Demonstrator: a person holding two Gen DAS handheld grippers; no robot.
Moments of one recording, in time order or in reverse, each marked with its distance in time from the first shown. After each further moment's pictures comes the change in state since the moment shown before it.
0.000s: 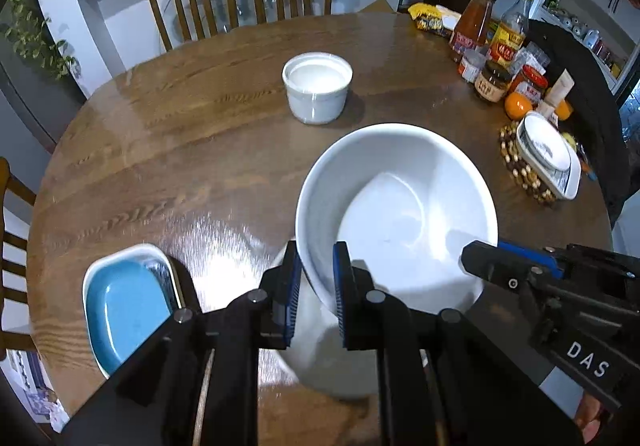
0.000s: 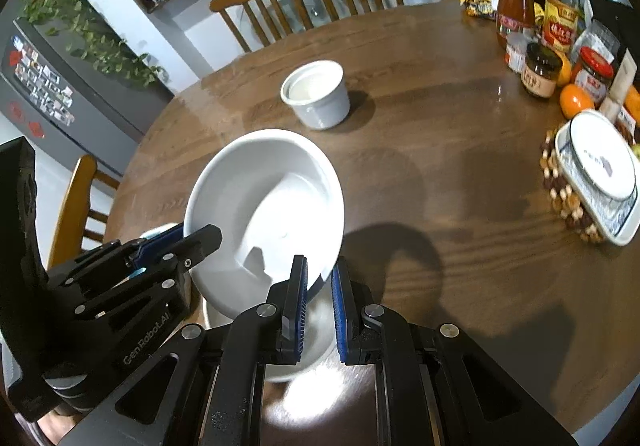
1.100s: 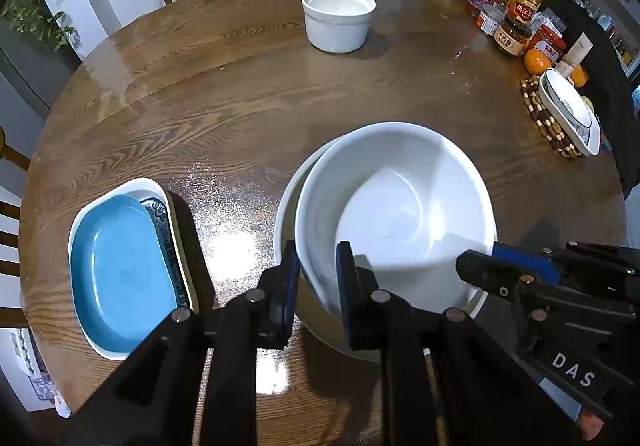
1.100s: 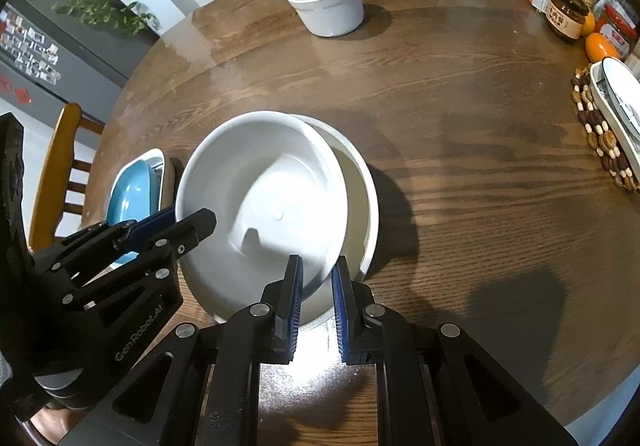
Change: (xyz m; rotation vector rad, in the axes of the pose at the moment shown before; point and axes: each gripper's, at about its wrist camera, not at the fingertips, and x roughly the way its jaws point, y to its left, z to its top) left arm 0.027 0.017 -0.038 -0.005 0.112 0.013; right arm 0.048 0.016 -0.034 -0.013 0.176 -0.029
